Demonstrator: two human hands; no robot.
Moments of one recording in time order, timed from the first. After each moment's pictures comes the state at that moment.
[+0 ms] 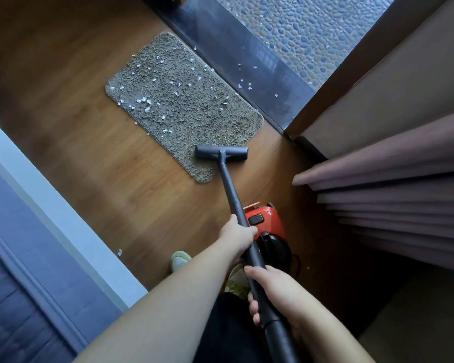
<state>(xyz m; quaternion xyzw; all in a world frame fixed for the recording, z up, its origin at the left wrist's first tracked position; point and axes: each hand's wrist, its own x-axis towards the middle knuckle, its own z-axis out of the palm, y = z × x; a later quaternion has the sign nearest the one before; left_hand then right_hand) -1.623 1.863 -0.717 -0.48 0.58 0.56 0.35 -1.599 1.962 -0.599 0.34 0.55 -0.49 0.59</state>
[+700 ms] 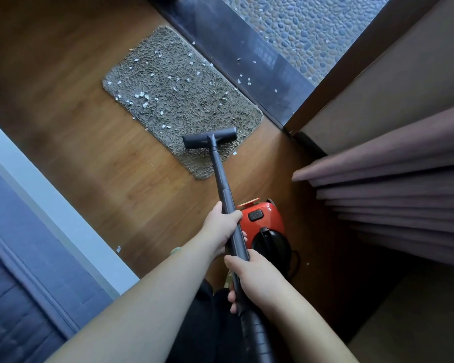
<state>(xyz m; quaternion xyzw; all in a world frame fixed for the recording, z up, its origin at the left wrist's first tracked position) -1.619 1.832 -0.734 -0.50 0.49 0.66 0.28 -1.596 1.927 -0.593 0.28 0.63 -0.48 0.55</state>
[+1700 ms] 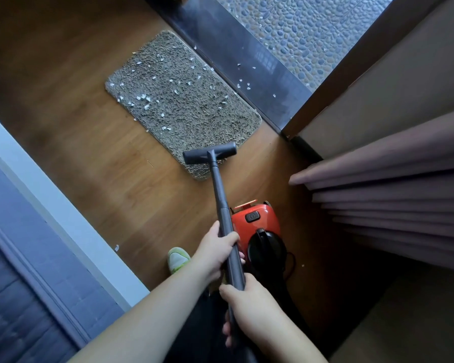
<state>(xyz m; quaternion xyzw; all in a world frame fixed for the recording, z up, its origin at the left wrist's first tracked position) -1.578 1.846 -0.691 -0.48 0.48 0.68 0.27 -1.560 1.940 -0.579 0.24 0.66 -0.40 0.58</state>
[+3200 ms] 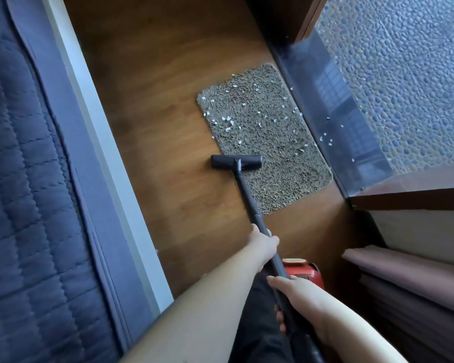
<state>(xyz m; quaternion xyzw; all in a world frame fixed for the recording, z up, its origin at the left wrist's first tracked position) -1.673 1.675 -0.708 -0.56 0.46 0.61 0.30 -1.685 1.764 -0.587 0.23 0.66 -0.26 0.67</state>
